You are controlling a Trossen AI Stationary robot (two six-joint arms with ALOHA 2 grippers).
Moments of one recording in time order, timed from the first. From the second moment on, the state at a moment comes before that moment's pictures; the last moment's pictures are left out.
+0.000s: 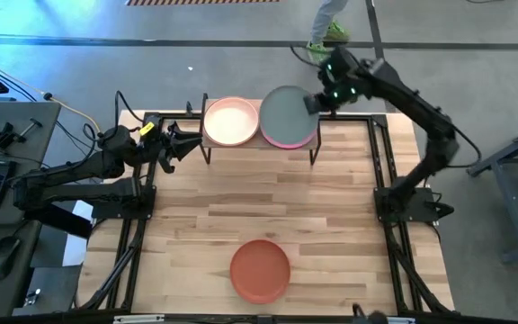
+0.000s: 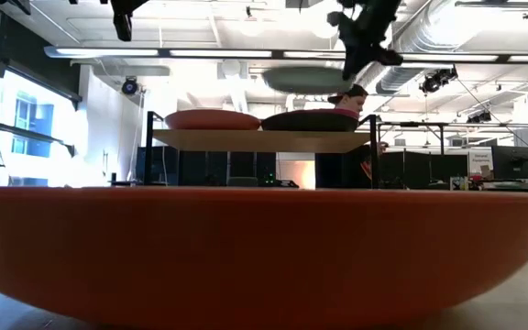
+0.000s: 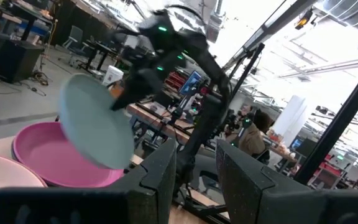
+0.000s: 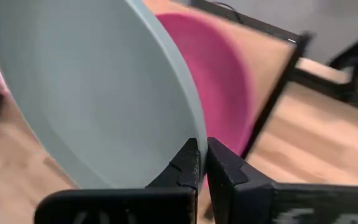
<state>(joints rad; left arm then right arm) 0.30 0.59 0.56 0.24 0.07 -0.52 -0.69 1.61 1.81 -1.24 -0.11 0.46</state>
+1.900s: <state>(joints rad) 0.30 0.59 0.56 0.24 0.05 -0.50 -0.75 1.87 2.09 -1.46 -0.15 0.14</state>
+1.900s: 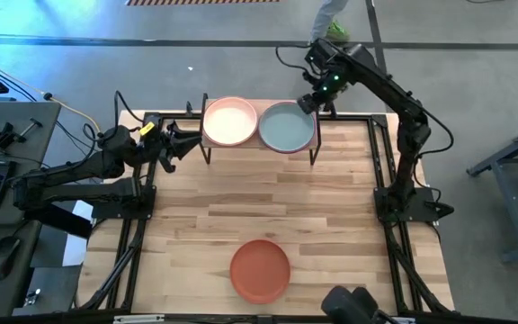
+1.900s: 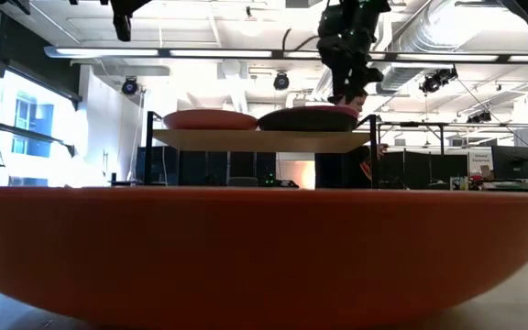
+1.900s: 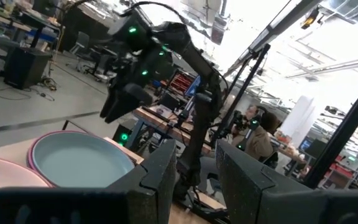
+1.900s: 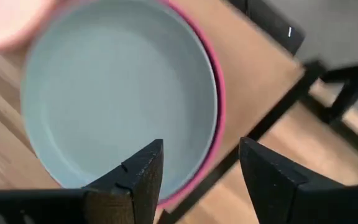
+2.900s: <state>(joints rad) 0.30 0.60 0.56 0.23 0.04 -0.29 -0.18 0.81 0.69 0.17 0.02 0.36</state>
